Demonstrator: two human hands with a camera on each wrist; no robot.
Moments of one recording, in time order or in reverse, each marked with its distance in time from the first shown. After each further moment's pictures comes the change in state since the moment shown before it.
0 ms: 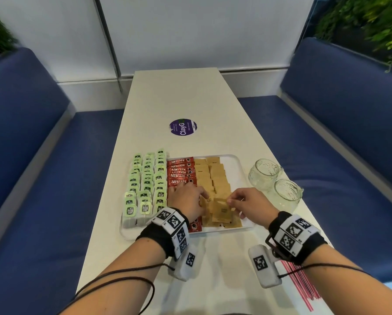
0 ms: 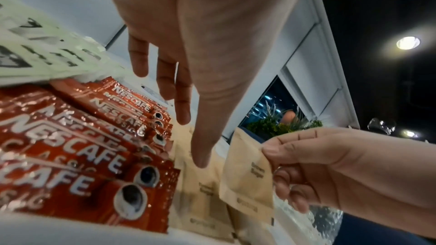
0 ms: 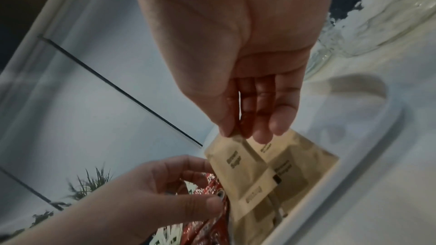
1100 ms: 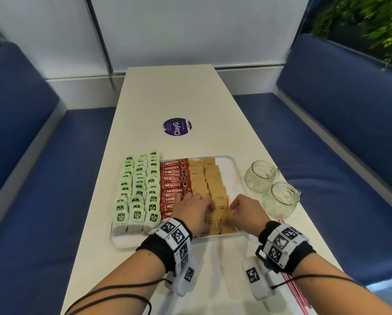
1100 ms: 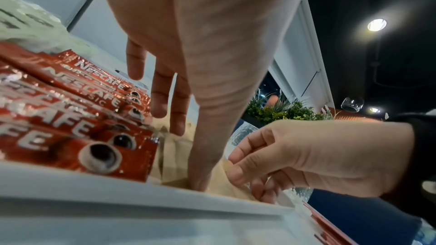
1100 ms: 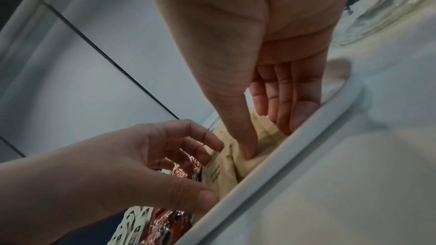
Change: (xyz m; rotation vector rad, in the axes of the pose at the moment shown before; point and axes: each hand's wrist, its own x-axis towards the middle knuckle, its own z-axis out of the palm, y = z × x) left_hand 0.006 0.017 0.018 0.121 -0.093 0.146; right_hand 0.011 0.023 0.012 -0.234 0.007 0.182
